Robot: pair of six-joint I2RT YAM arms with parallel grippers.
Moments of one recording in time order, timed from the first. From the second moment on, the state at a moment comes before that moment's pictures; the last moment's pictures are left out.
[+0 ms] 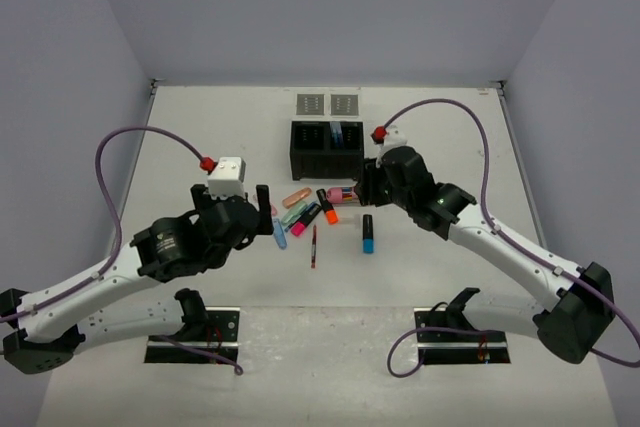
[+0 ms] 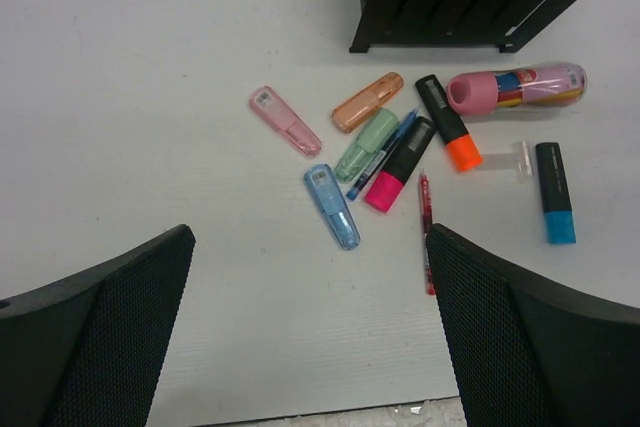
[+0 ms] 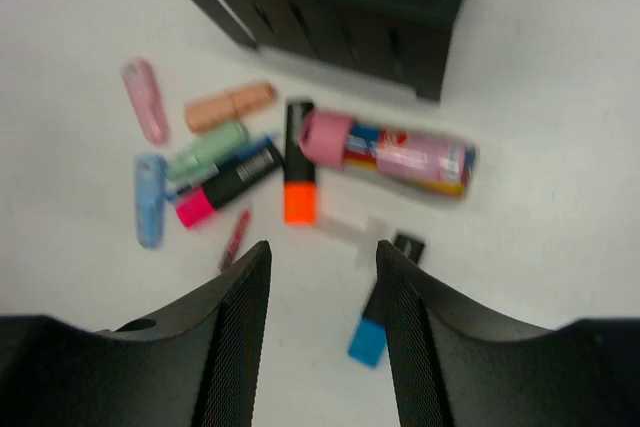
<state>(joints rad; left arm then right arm) -1.09 0.85 1.00 -0.93 -0.81 -0.75 0.71 1.18 0.98 -0.38 0.16 0.39</state>
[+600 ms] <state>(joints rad) -0.90 1.41 0.97 -0.59 -0.47 -0.57 0.71 0.97 0.77 -0.52 0.16 0.47</state>
